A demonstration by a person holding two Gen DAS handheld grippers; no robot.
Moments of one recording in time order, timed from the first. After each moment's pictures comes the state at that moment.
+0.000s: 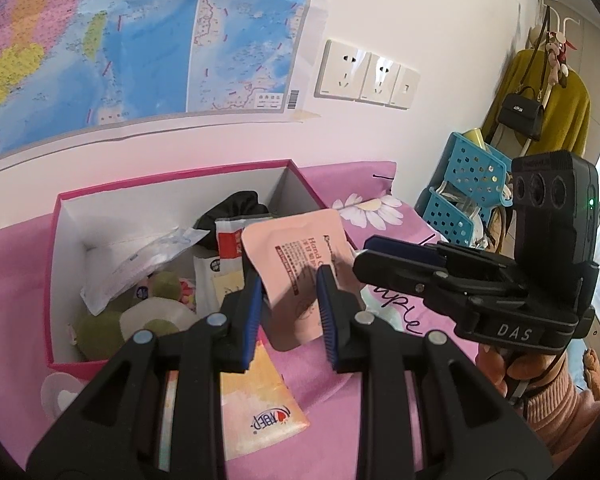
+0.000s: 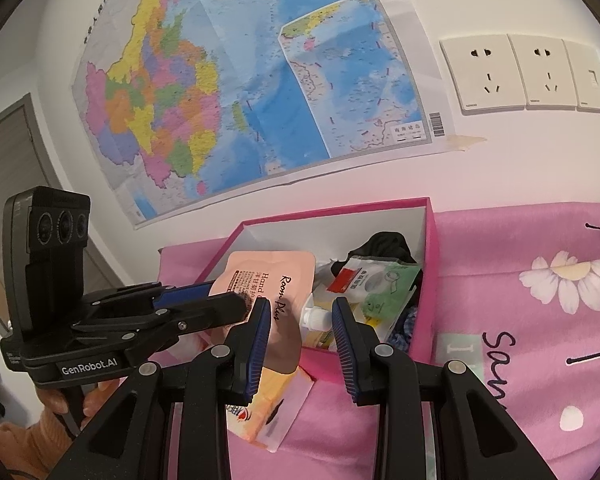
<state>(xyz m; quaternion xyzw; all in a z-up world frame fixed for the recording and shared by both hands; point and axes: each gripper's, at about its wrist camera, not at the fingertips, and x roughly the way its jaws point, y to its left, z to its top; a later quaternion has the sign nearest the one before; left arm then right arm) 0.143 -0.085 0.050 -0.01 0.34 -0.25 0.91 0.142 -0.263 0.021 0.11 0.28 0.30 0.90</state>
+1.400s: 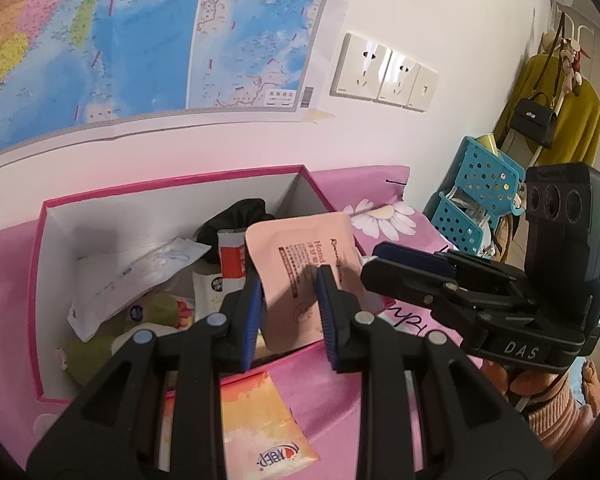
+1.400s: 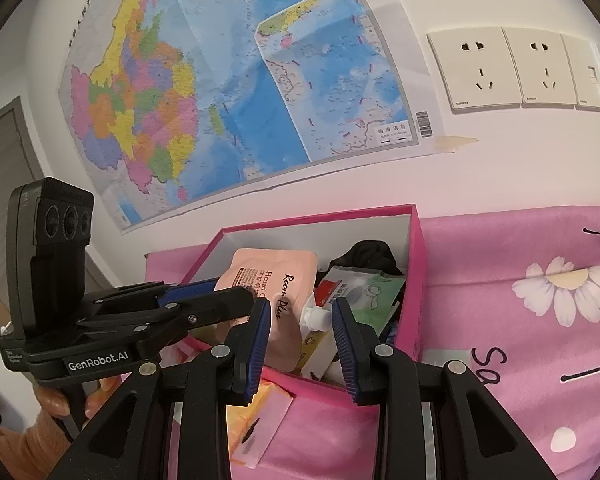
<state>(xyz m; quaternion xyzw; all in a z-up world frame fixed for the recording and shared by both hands) 0.168 -0.094 0.044 -0.02 0.36 -0.23 0.91 0.167 -0.267 0.018 0.11 0.29 0.29 0.91</state>
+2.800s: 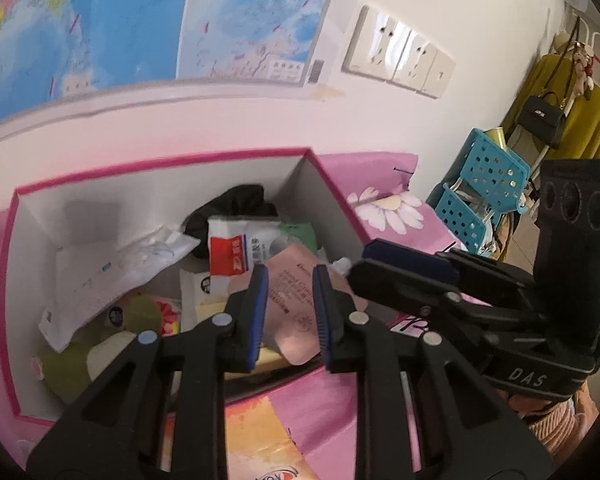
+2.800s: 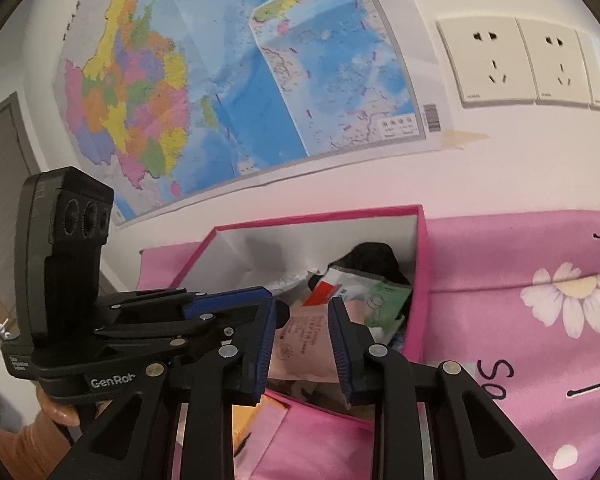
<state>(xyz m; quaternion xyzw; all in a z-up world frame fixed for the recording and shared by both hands) 0.193 -0.106 0.022 -0.03 0.39 -0.23 0.89 0.184 -0.258 0.014 0.10 0.30 0.29 0.90</state>
